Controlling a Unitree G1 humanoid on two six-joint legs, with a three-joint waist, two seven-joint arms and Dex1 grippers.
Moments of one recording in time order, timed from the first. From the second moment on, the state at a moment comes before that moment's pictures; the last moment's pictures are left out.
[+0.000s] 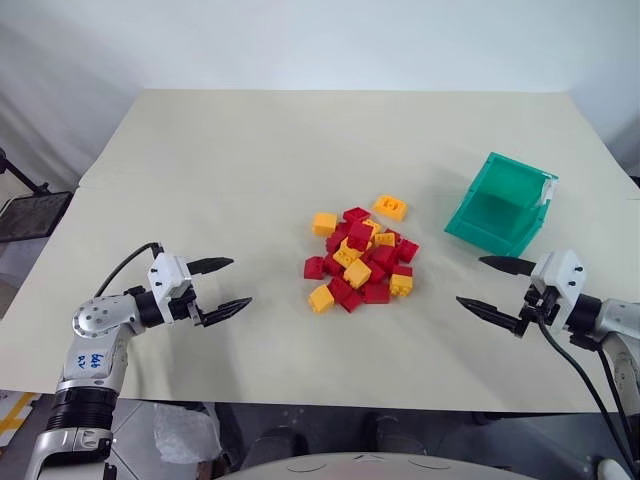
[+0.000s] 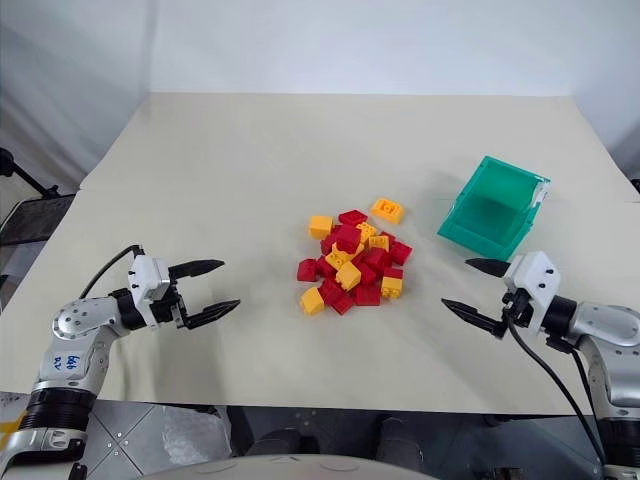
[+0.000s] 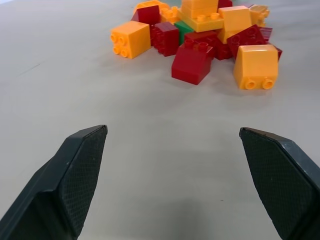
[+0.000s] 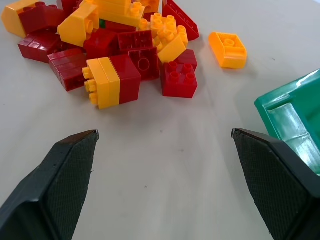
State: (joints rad) left arm -0.27 0.63 0.14 0.28 -0.37 -0.11 -1.09; right arm -0.10 -0.81 -0.27 0.04 0.39 0.05 1.10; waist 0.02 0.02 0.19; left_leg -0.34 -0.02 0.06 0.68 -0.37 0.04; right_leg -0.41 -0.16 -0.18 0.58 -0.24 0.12
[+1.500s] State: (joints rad) left arm -0.30 0.50 0.14 0.16 -0.47 -0.13 -1.18; right arm -0.51 -0.42 0.24 -0.16 0.36 0.59 0.69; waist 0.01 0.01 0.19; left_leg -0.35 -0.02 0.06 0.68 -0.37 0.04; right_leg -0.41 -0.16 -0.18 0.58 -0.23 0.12
